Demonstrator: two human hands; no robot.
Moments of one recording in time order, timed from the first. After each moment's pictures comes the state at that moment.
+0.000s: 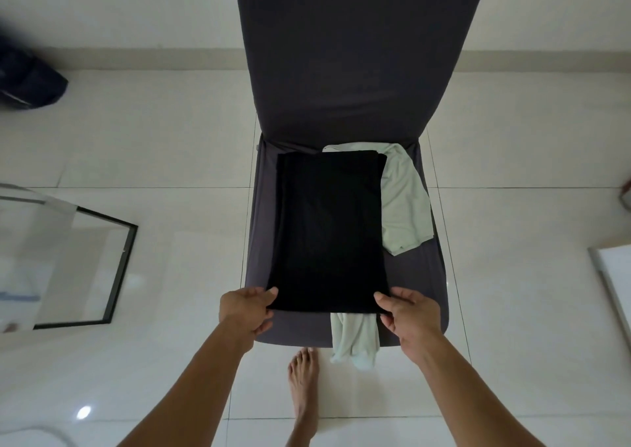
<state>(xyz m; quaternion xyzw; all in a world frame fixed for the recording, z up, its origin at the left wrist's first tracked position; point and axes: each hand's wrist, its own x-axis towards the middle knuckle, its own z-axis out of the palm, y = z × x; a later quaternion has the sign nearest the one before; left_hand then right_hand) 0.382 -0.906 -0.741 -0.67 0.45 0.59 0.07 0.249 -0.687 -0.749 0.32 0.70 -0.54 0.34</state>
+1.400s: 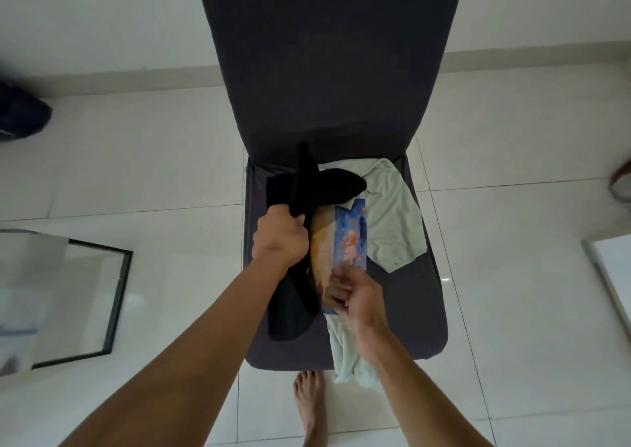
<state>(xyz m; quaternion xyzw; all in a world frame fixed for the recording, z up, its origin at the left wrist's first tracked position) 0.234 -0.929 -0.647 -0.46 0.78 0.41 0.08 0.247 -0.778 -0.696 0.23 0.57 -0.70 0.37</state>
